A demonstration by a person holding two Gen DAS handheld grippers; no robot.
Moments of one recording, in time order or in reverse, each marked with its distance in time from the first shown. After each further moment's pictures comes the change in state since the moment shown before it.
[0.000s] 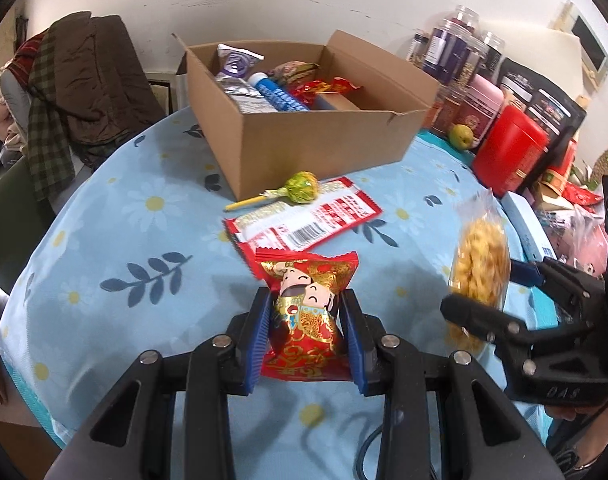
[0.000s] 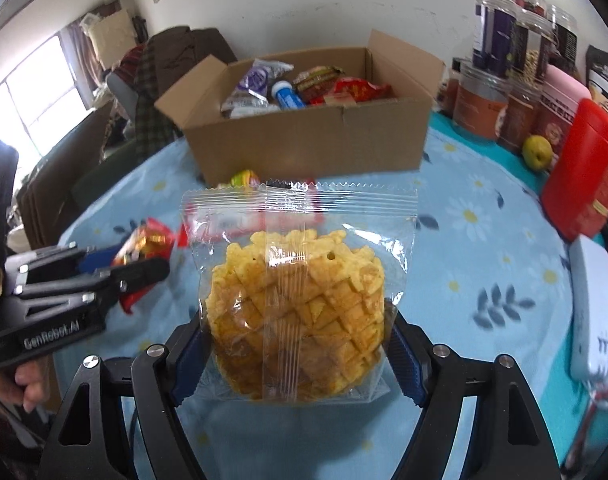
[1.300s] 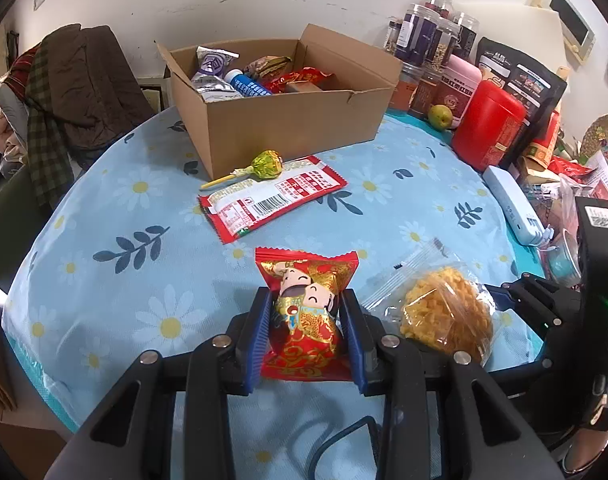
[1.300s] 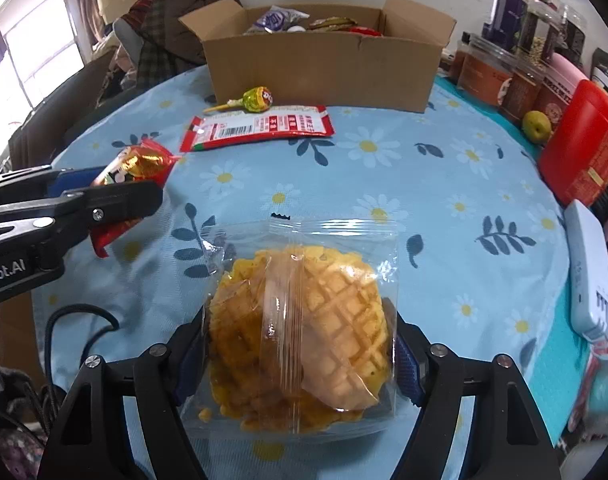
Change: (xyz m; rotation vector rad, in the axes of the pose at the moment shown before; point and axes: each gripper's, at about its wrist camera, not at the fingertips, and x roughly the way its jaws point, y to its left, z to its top) left arm -0.018 -0.030 -0.023 0.045 0.010 0.014; right arm 0.004 0.015 -0.049 -0.086 0.100 -0.051
